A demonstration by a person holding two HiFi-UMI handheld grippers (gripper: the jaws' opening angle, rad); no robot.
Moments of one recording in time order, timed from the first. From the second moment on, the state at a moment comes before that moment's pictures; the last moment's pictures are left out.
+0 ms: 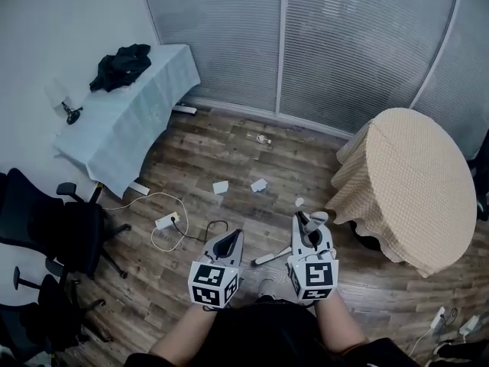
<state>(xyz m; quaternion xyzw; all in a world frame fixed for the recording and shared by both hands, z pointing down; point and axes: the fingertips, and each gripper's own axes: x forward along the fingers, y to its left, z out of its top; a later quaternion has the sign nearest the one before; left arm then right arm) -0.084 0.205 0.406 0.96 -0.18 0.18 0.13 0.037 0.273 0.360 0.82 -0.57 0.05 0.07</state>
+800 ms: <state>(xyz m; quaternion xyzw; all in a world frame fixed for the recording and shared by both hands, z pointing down) -0.007 0.171 0.424 0.96 -0.17 0.18 0.13 0.149 0.262 0.379 0.85 -0.51 0.06 0.10</state>
